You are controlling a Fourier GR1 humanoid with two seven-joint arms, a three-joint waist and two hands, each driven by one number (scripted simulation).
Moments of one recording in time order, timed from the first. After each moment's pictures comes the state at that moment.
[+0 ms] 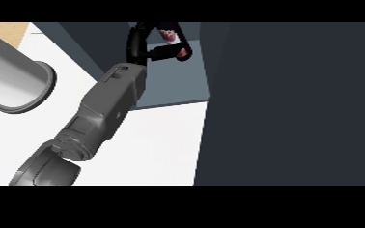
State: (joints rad) left arm -1.17 0.07 -0.13 -0.12 0.46 0.38 -0.60; right arm 0.36 -0.49 0.55 -2.50 -0.04 -0.30 0.00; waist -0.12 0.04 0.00
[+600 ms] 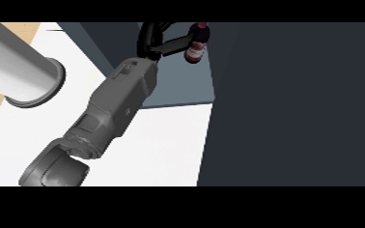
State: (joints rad) left arm -1.21 0.03 -0.07 -0.16 0.50 0.18 -0.64; right arm 0.40 -0.50 0.52 -2.50 -0.04 -0.29 0.00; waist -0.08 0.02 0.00
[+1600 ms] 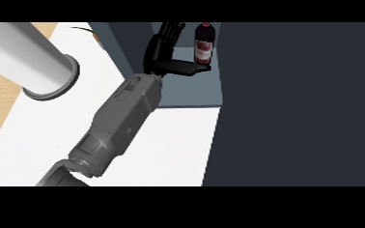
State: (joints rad) left arm -1.02 0.00 -0.19 -0.43 0.60 0.08 -0.55; right arm 0.45 -0.51 0.47 -2.52 -0.05 -0.31 0.03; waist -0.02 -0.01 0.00
